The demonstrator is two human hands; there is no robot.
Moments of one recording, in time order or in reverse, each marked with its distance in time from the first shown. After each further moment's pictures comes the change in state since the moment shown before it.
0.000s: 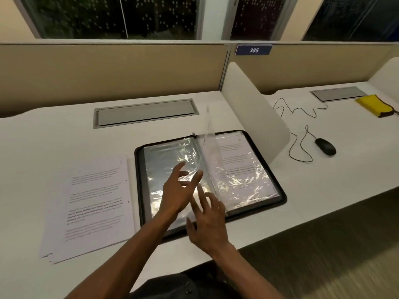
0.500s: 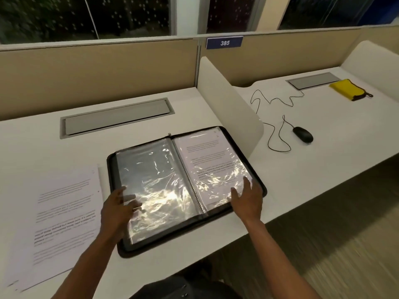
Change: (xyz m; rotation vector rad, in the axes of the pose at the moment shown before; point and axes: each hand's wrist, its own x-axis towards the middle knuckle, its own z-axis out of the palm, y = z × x) left_hand 0.012 -0.069 -0.052 -0.125 0.205 -0.248; right_hand 0.011 0.175 -0.023 0.306 -0.062 0.784
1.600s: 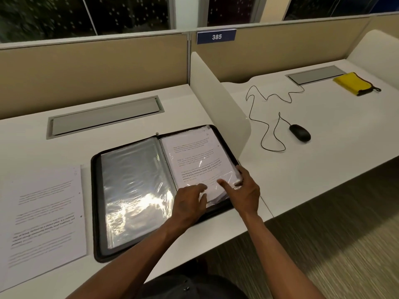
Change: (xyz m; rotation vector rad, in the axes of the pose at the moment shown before) left_hand -0.044 0.003 0.224 0.712 -0.232 0.785; right_hand 0.041 0.018 -0.037 0.405 0.093 -0.165
